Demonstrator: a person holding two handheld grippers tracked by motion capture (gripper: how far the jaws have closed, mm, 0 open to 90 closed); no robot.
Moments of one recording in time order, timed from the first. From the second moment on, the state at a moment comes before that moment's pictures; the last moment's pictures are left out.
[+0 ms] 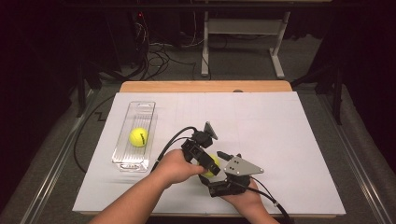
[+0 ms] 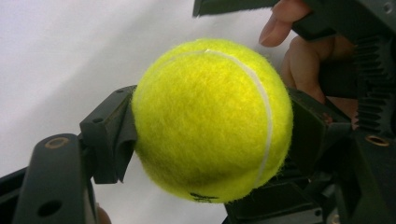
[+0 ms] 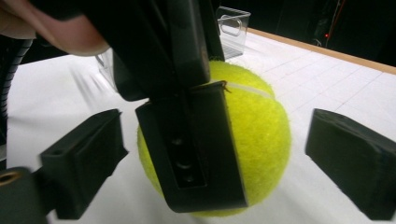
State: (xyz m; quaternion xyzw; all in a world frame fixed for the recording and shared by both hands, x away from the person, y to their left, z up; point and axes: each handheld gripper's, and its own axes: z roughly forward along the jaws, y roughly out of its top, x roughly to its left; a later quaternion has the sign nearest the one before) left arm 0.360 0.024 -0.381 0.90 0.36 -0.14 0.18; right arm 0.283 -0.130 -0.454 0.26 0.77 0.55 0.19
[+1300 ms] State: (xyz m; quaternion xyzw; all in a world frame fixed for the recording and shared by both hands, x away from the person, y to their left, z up) left arm 0.364 0.053 -0.381 0.91 0.38 -0.09 0.14; right arm 0.284 -0.164 -0.445 0.28 0.78 0.53 0.21
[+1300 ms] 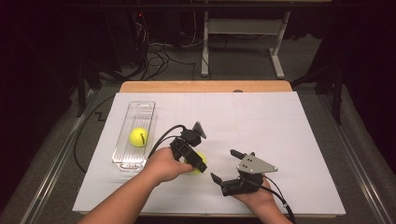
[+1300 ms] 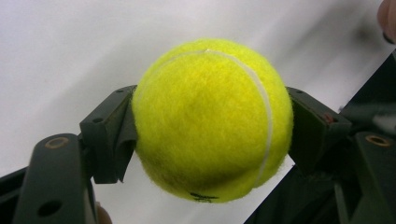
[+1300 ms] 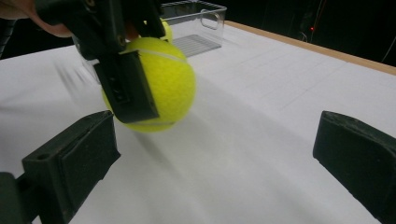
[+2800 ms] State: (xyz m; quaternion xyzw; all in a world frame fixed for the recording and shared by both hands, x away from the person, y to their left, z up) left arm 0.368 0.103 -0.388 0.89 0.42 -0.08 0.13; right arm 0.284 -0.279 -0.446 0.38 0.71 0.51 0.29
